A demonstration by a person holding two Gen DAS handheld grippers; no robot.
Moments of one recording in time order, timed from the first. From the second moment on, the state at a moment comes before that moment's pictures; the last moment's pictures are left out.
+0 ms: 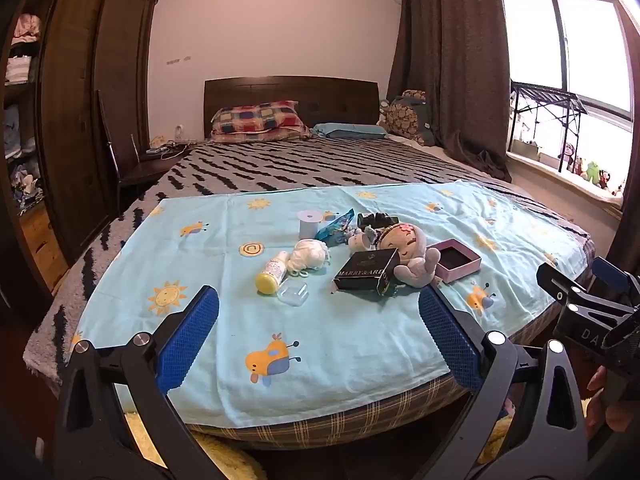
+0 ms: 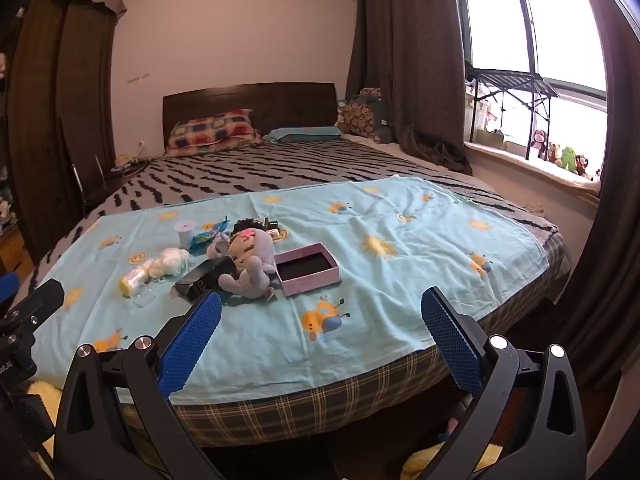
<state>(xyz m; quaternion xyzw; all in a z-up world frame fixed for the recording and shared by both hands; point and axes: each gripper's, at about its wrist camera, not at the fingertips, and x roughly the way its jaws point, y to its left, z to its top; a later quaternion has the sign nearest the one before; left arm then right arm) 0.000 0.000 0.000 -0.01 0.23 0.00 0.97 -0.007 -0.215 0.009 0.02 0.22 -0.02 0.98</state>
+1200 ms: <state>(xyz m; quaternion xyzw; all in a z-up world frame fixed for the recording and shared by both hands) 0.002 0.002 0.000 -0.01 0.23 0.00 0.97 -0.009 -0.214 0.010 0.02 0.21 -0.02 0.98</state>
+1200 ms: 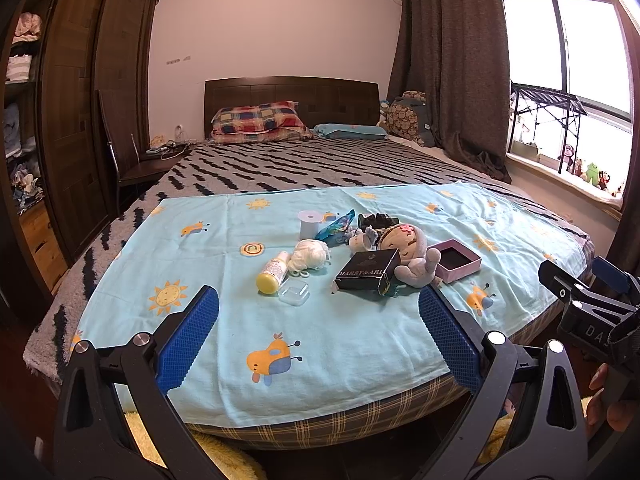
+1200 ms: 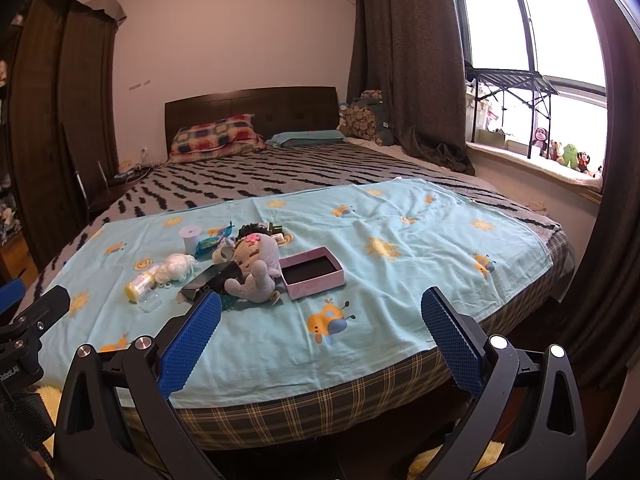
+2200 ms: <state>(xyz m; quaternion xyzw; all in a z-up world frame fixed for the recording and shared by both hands) -0.003 0.001 0.003 -0.01 0.22 0.00 0.97 -0.008 -0.209 0.012 0.02 0.21 -0.02 0.98</state>
